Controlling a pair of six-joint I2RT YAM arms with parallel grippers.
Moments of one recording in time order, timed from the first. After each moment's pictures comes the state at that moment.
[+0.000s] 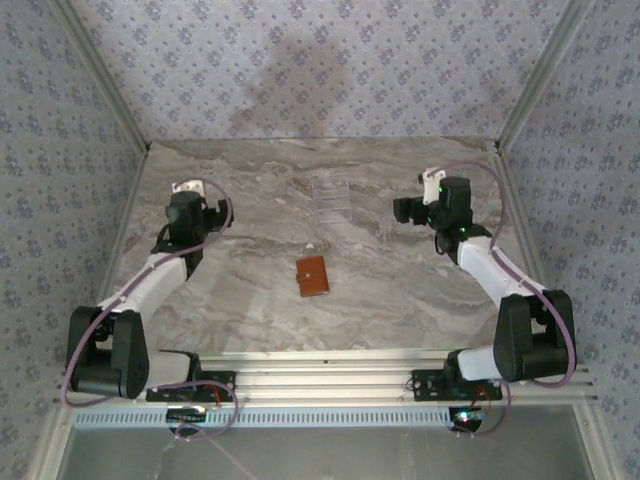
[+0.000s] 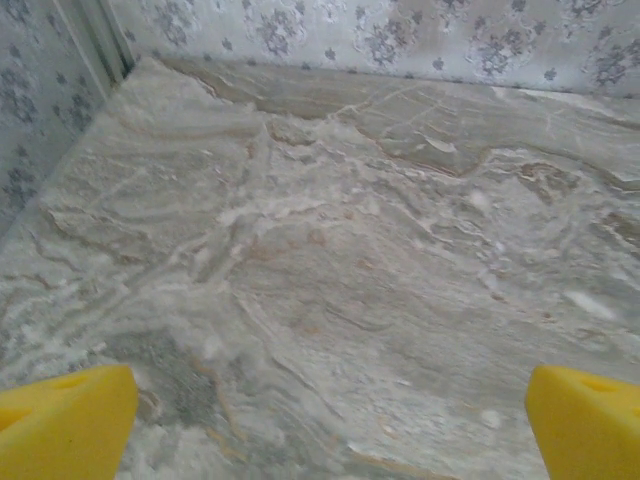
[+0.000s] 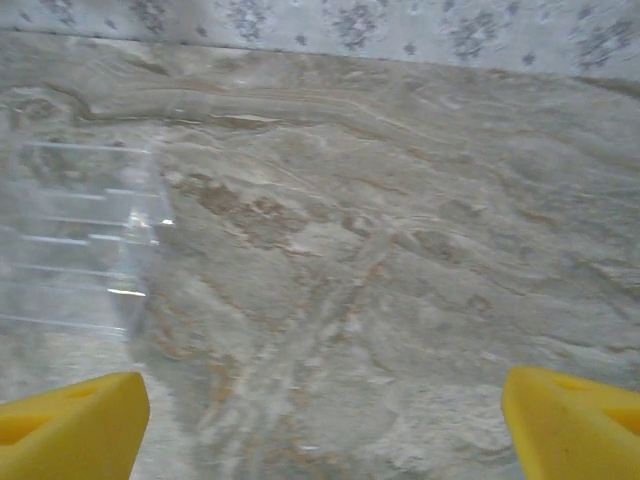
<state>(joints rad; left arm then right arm) -0.16 1.29 0.75 0.04 -0.23 -0.19 0.14 1.38 0.88 -0.04 -0.10 -0.02</state>
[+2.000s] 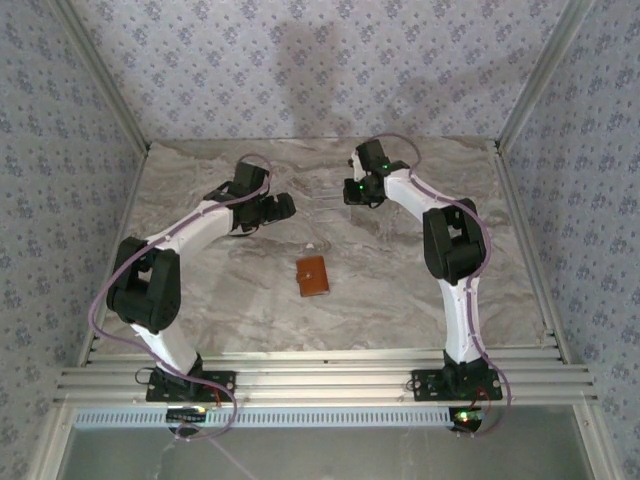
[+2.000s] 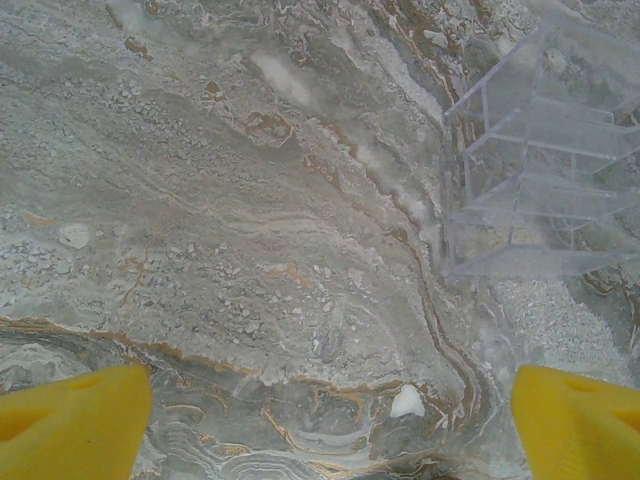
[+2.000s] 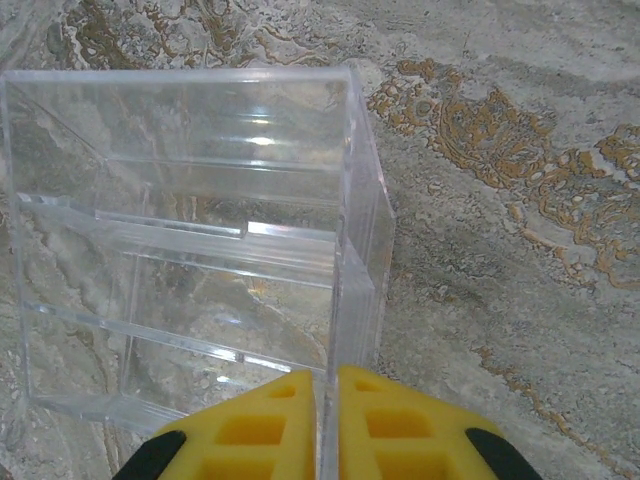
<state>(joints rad) -0.41 1.72 1.25 -0.46 0.07 -0.64 0.38 2.20 1.76 -0.58 -0.19 0.25</state>
